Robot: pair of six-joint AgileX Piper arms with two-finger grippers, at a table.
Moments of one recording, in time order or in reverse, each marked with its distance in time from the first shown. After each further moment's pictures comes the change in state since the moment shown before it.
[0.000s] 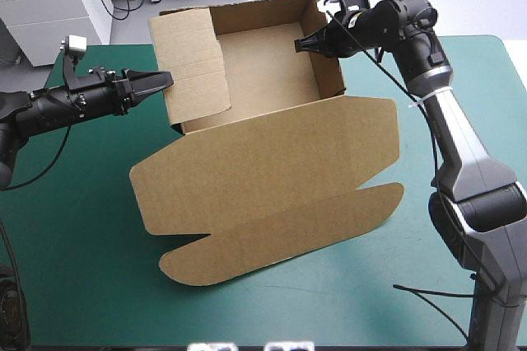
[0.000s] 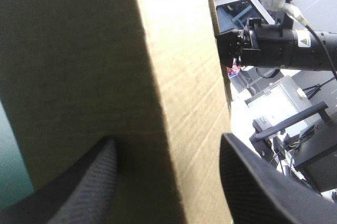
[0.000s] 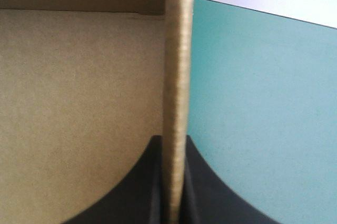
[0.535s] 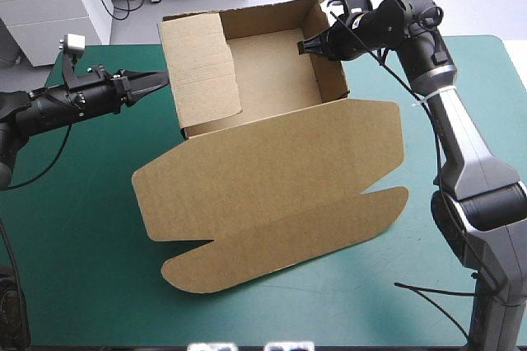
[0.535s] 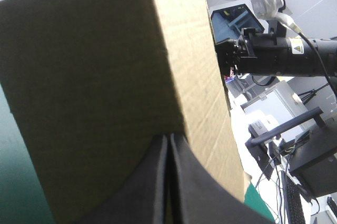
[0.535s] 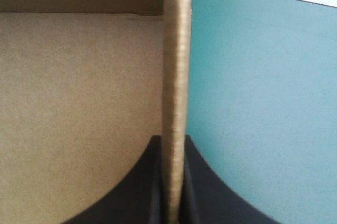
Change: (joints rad) left arm 0.000 0.000 0.000 -0.021 -0.002 -0.003; right arm -0.031 0.000 0.000 0.049 0.046 0.000
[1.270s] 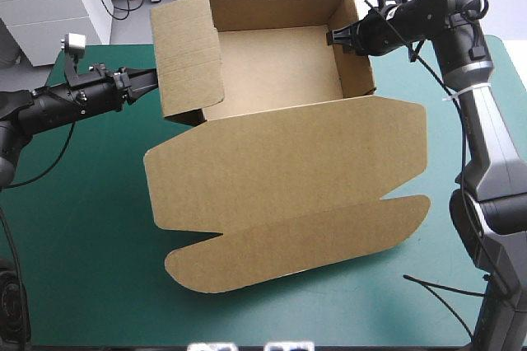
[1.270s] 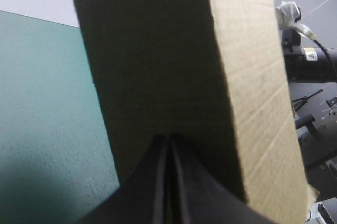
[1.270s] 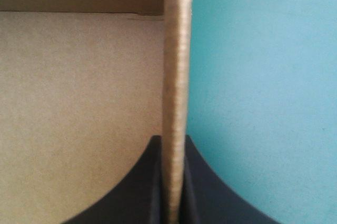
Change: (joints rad) left arm 0.000 0.021 0.000 -0.034 -0.003 0.004; right arm -0.107 -0.048 0.000 0.069 0.094 -0.005
